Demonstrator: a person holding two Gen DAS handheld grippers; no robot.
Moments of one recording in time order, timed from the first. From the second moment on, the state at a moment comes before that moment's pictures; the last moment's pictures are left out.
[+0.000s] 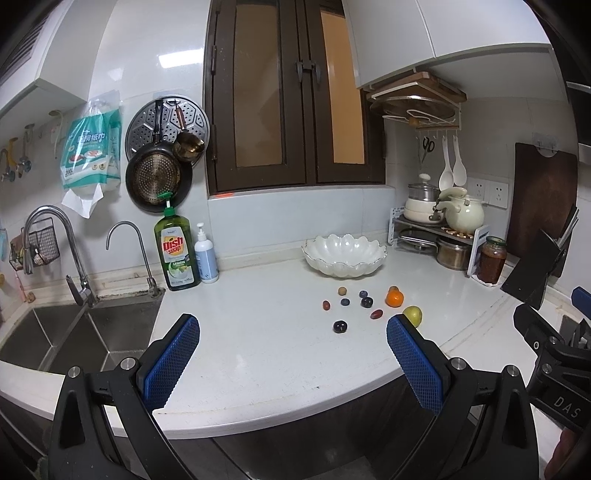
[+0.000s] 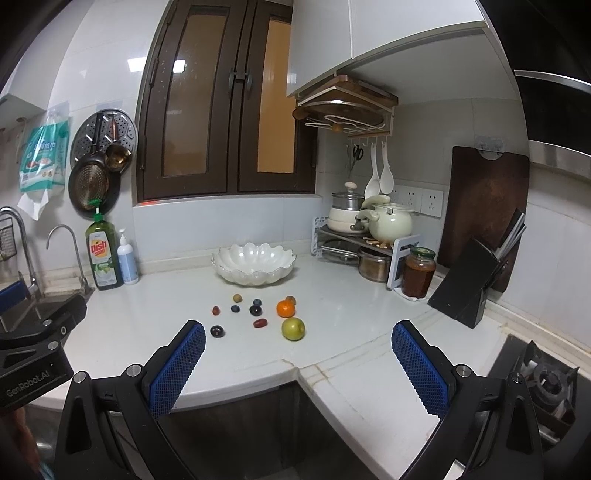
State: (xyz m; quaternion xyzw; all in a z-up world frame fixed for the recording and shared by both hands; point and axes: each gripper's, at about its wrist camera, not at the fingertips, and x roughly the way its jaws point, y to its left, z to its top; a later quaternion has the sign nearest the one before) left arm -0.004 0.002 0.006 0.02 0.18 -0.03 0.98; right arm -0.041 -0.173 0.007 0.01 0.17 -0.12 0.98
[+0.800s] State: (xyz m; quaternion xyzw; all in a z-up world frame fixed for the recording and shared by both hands) left arm -0.006 0.001 0.009 0.03 0.17 -0.03 0.98; right arm -0.042 -0.172 0.007 0.01 0.17 -0.13 0.98
